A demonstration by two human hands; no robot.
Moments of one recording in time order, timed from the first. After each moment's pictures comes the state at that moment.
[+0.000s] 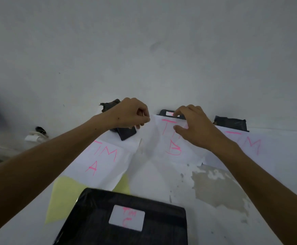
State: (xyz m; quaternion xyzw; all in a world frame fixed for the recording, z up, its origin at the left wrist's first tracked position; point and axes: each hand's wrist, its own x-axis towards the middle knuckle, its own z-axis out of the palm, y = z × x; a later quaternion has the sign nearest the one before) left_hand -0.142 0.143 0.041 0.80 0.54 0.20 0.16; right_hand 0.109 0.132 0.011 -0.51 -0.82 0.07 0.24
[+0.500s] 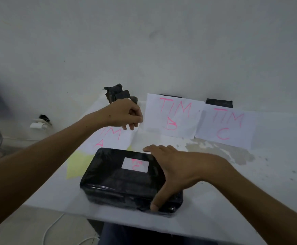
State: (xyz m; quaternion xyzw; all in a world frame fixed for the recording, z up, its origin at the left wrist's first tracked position) left_hand -0.155 0.049 0.016 0.80 0.53 0.17 0.22; right_hand 0.068 -0.064 0.008 -0.43 -0.87 0.22 -0.13
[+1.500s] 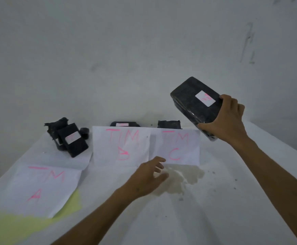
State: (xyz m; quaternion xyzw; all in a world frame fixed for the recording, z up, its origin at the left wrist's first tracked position) left_hand 0.056 0.033 -0.082 0.82 0.42 0.24 0.30; right_hand 0.337 0.048 0.041 -0.72 -0.57 -0.09 0.38
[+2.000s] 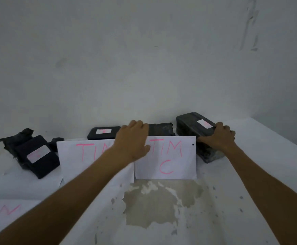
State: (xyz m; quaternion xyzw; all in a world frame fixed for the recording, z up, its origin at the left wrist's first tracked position) left_hand 0.111 0.166 0.002 0.88 0.46 0.10 -0.11; right_hand 0.425 0.157 -0.049 -0.84 -0.45 0.12 0.26
